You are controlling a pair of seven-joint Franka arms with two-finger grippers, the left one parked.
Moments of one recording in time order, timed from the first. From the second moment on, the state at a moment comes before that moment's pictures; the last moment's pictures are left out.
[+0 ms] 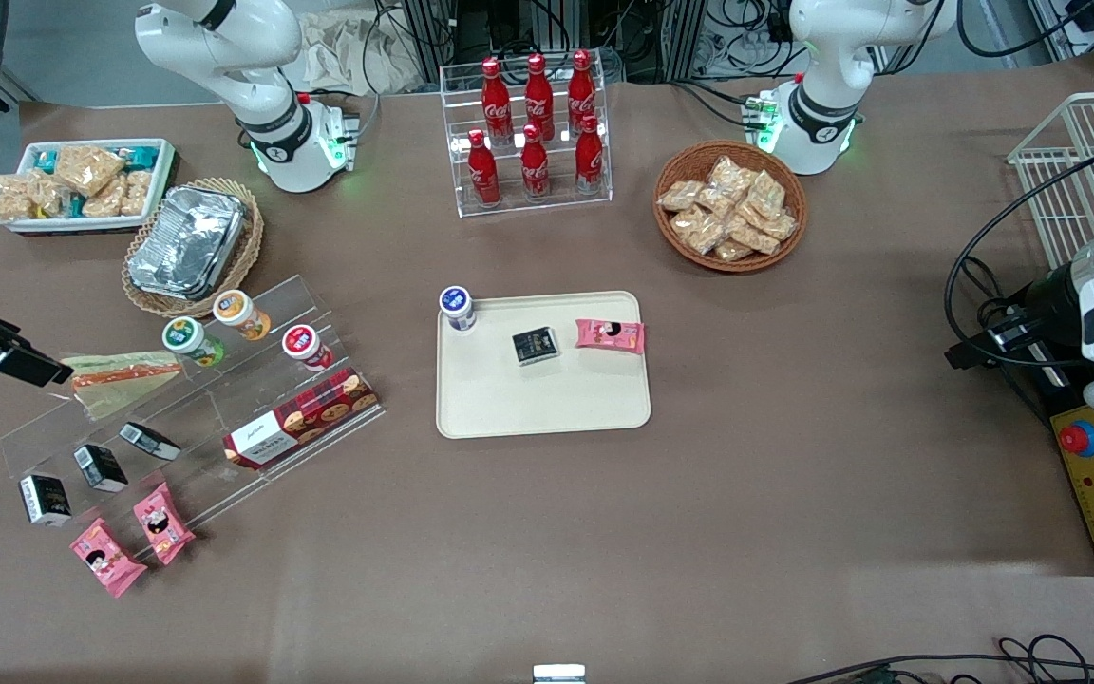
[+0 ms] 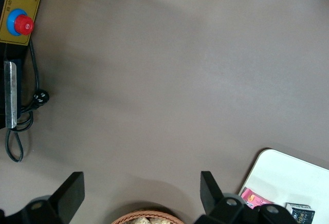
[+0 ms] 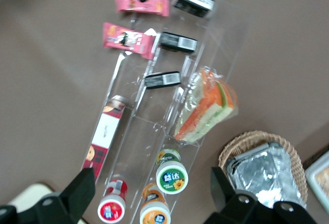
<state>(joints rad) 0.00 0.13 -0.15 -1.55 -0.02 1.63 0.58</state>
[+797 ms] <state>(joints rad) 0.00 0.15 -0.29 -1.71 0.01 1.79 0.67</state>
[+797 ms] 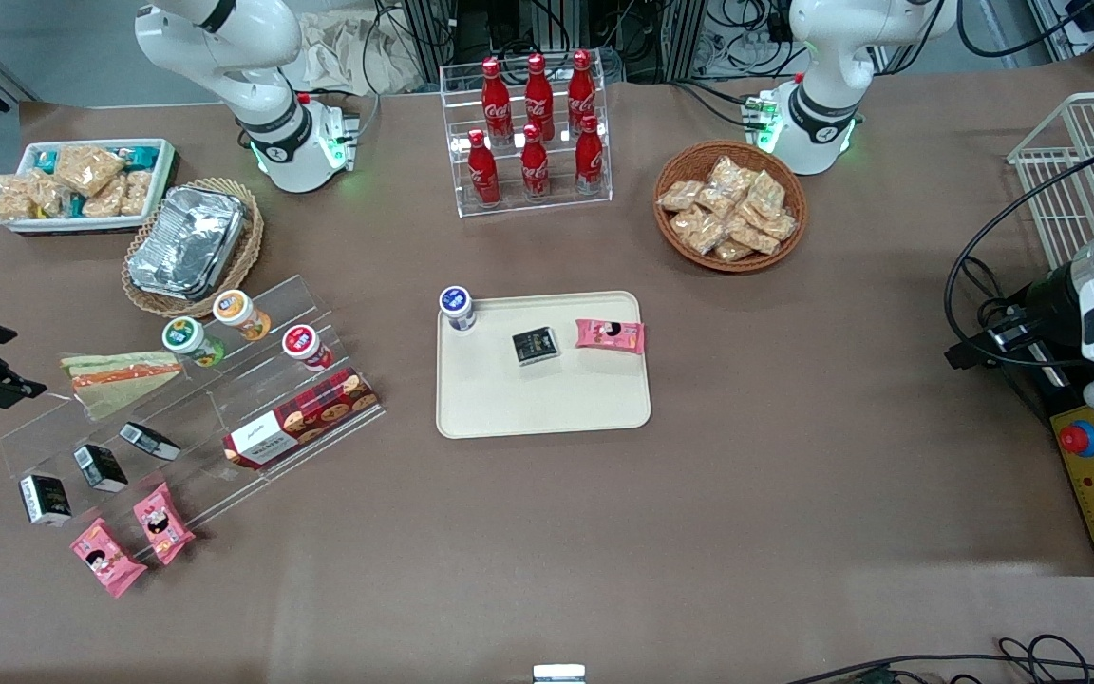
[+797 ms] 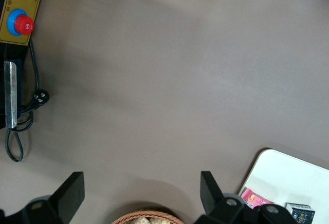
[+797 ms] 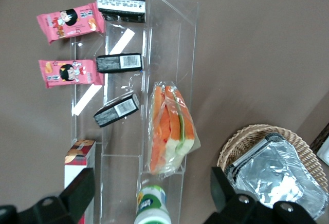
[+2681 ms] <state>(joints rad) 0.01 0.17 -0.33 -2.08 0.07 2.25 0.52</state>
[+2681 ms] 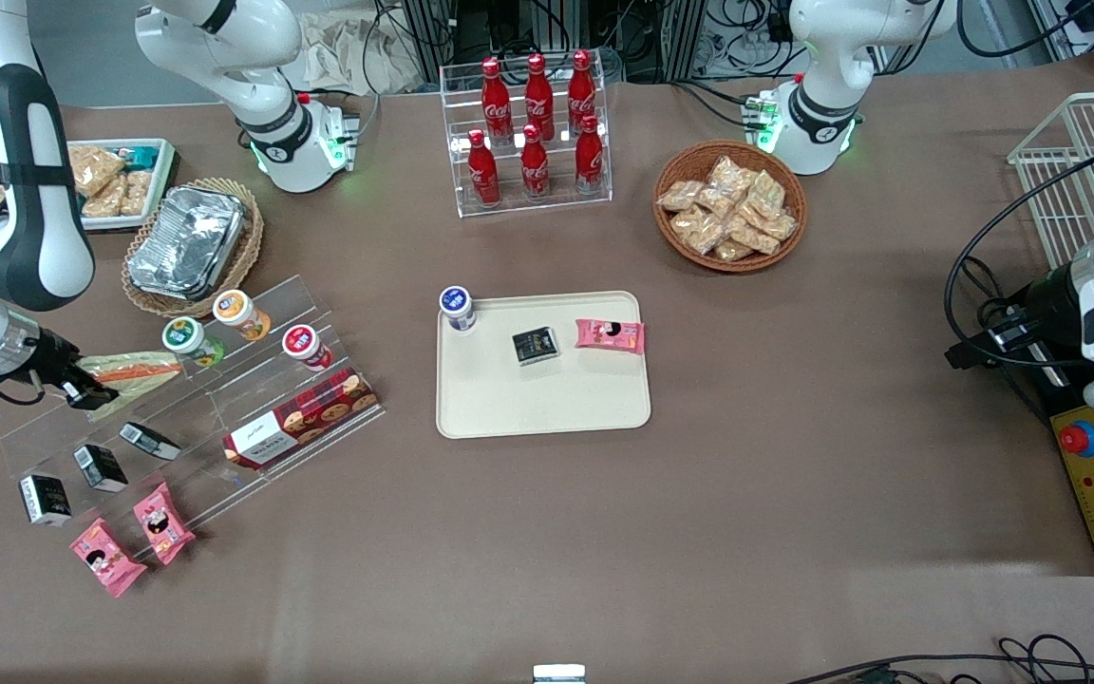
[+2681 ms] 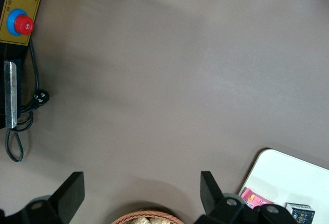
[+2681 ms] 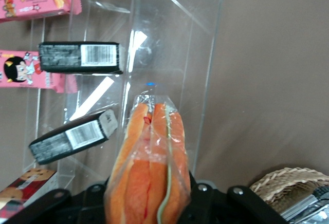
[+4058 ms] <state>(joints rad) 0.15 0.16 -0.22 -1.65 0.16 1.76 0.81</state>
